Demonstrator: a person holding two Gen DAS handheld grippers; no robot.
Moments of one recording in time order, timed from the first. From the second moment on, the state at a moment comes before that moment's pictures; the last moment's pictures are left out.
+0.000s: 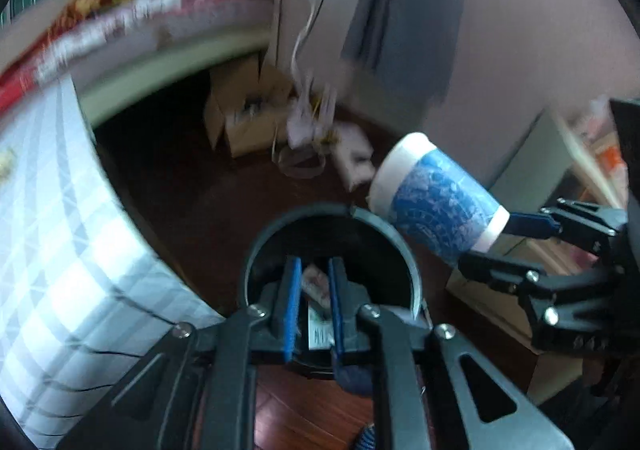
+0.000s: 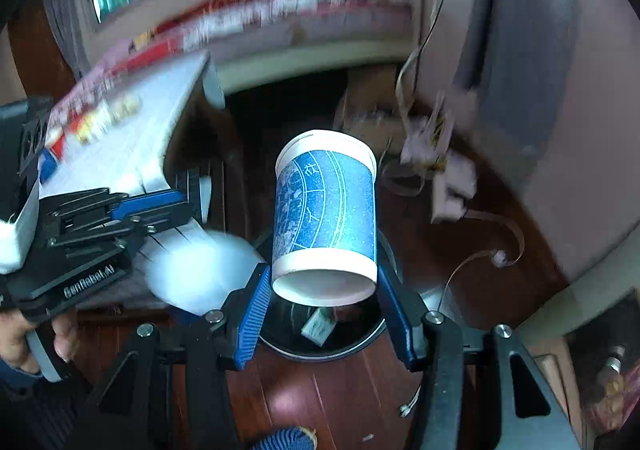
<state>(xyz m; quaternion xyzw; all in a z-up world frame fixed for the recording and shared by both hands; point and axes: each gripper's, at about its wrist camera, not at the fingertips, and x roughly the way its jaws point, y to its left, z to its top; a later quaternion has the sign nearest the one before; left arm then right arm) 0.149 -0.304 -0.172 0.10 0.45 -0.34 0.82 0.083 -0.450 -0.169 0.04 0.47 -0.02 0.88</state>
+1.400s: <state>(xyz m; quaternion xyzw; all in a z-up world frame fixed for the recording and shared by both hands) 0.112 -0.199 -0.107 0.08 0.36 -0.23 0.90 0.068 -0.389 -0.117 0.02 0.42 -0.07 0.90</state>
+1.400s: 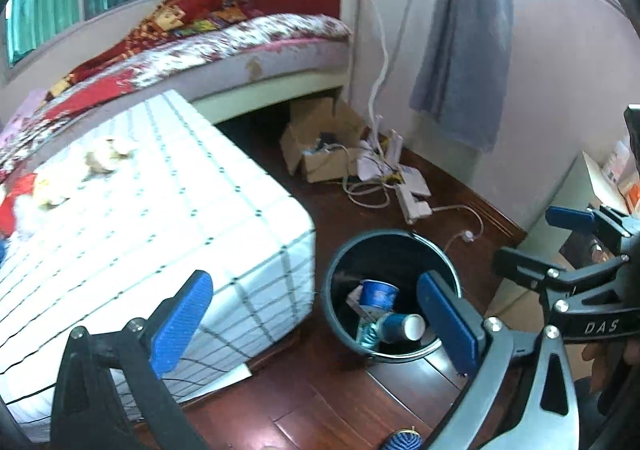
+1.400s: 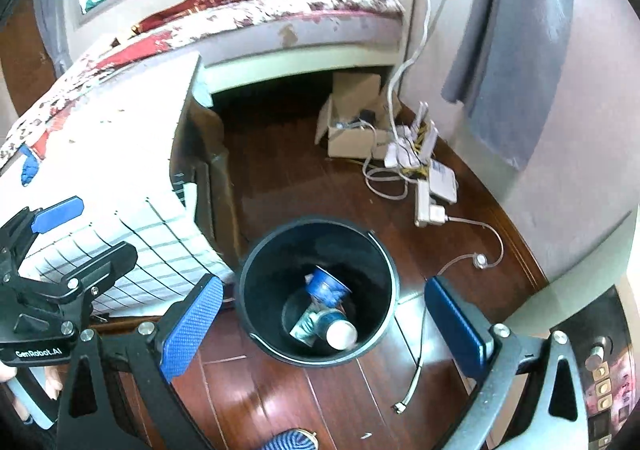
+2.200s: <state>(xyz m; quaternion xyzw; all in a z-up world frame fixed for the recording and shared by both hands) 0.145 0.051 -0.092 -0.01 0.35 -0.01 0.94 0.165 -0.173 -0.083 -0.04 0.39 0.10 0.92</state>
